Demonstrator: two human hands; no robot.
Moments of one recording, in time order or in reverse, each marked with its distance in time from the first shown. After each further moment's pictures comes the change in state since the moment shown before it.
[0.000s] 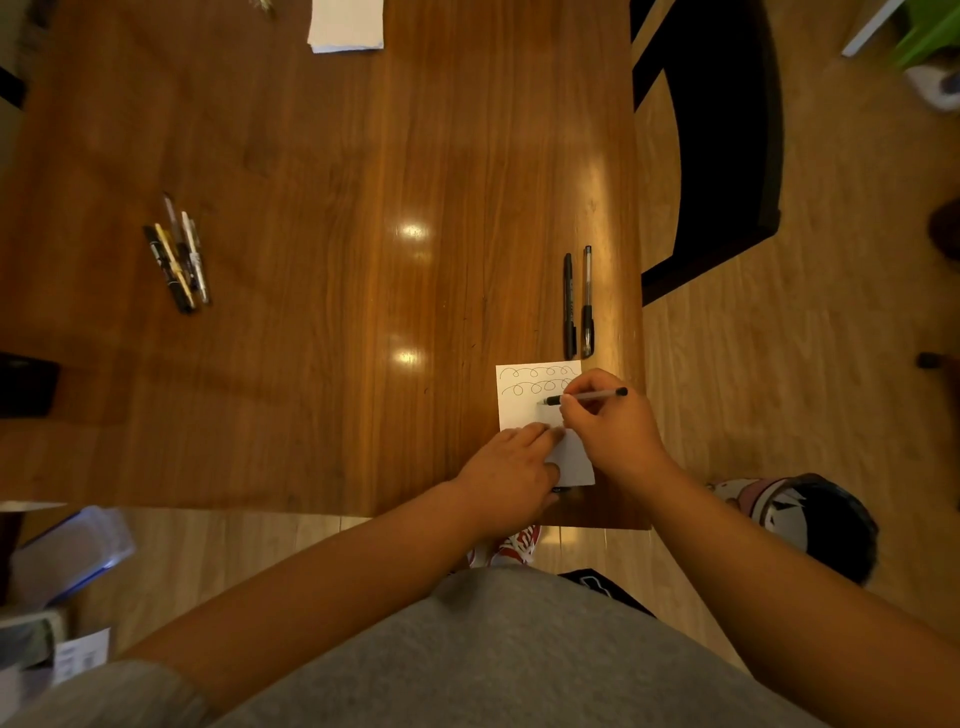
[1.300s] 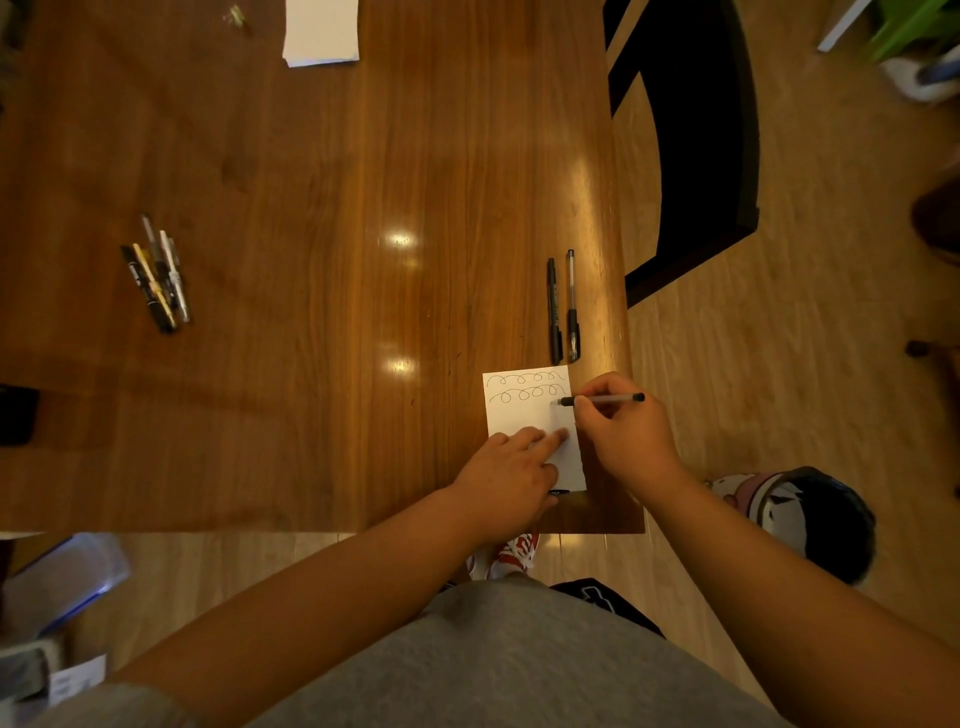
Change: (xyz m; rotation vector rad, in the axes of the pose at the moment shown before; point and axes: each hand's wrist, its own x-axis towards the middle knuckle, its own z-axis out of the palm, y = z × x) left_hand 0.011 0.001 0.001 0.015 -0.002 0.003; right_hand 0.001 0.020 -0.014 0.029 0.106 0.004
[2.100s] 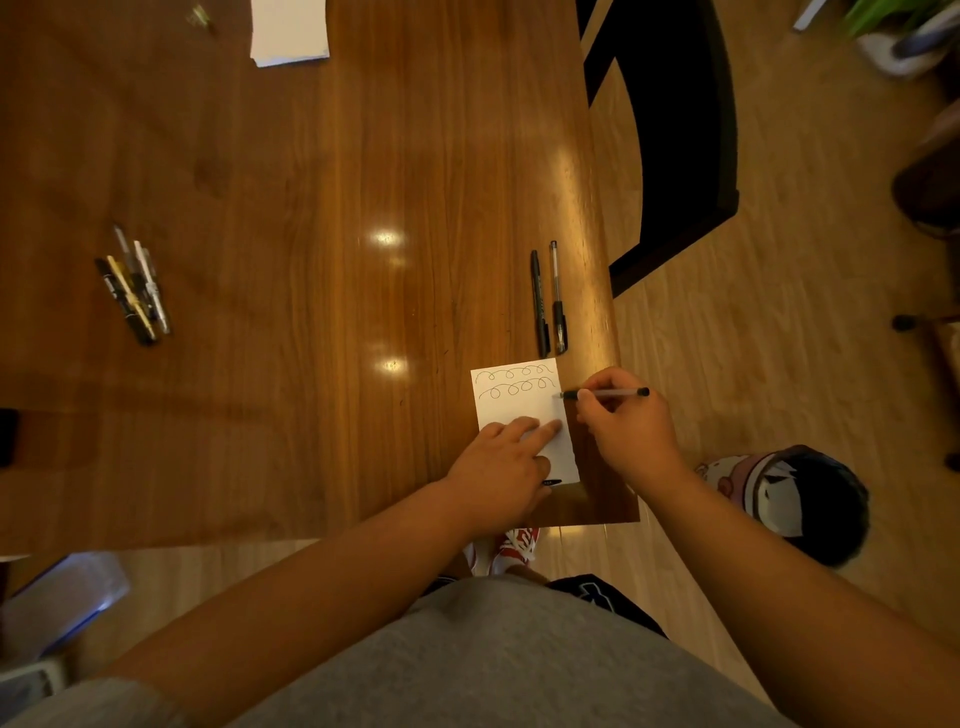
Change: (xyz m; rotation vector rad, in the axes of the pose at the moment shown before) left_hand 0.002 -0.003 -0.001 -0.016 0.041 0.024; right_hand -0.005 0.007 -0.007 0.012 0.060 0.055
